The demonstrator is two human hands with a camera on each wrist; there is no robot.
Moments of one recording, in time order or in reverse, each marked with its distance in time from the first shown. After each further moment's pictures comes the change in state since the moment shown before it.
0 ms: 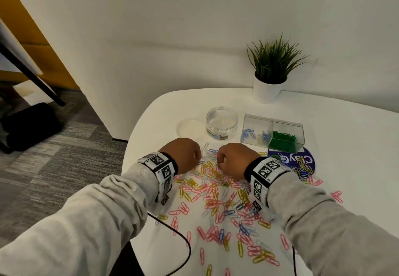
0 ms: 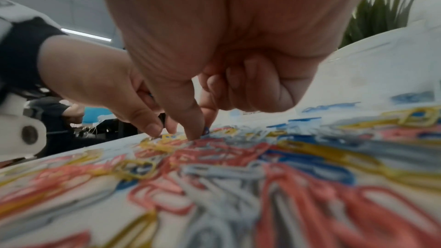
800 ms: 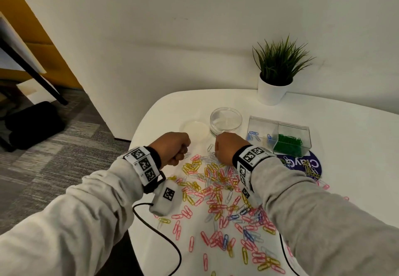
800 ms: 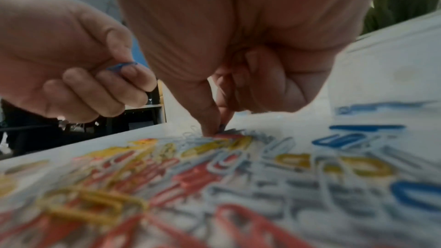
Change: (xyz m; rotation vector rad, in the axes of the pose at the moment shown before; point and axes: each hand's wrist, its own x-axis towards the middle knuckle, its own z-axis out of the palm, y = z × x) left_hand -0.003 -0.022 -0.023 -1.145 -0.050 -0.472; right_hand 0.053 -0.011 -0.003 -0.050 -0.010 0.089
